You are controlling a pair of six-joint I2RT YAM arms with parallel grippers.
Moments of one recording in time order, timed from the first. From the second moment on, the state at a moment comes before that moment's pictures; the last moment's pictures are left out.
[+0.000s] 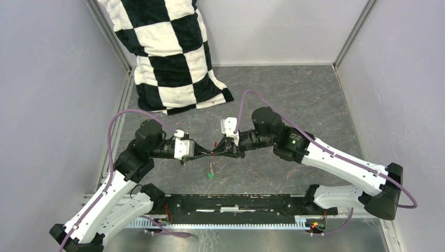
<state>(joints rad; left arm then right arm) -0.59 0.68 0.78 -0.39 0.94 0.51 1.02 1.18 1.11 -0.24 -0.59 -0.28</state>
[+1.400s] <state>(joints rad) -0.58 0.59 0.70 -0.28 0.93 0.30 1.04 1.02 0.81 0.22 -0.54 -0.08</state>
